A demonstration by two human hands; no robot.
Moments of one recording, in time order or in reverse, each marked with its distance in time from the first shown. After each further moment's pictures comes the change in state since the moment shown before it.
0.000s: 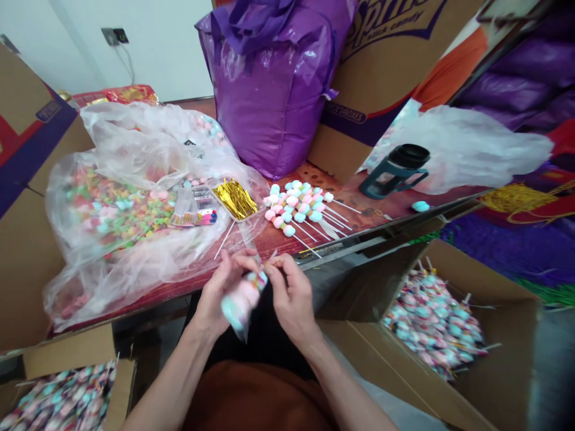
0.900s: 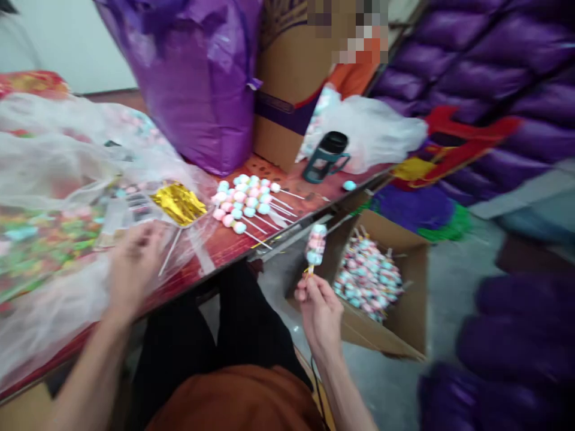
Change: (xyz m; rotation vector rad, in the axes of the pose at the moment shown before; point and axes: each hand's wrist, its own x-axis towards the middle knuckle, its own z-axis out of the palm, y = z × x) left_hand 0.068 0.048 -0.028 1.125 0.385 0.649; right_hand -0.060 0.073 -0.097 0.515 0.692 0.660
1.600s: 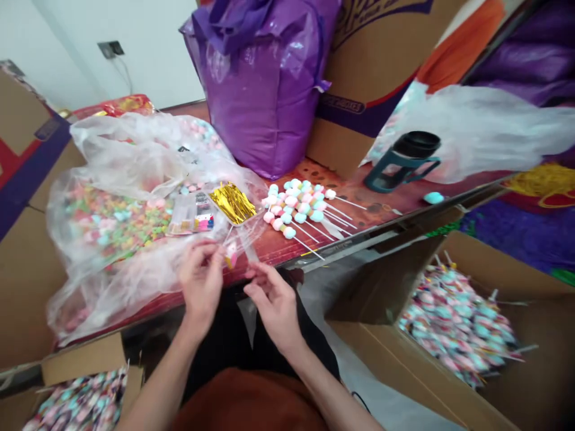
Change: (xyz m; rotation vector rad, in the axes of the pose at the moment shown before) left_hand -0.049 0.001 0.002 -0.151 0.209 0.017; right_hand -0.066 0.010 0.128 -0.182 -0.715 -0.097
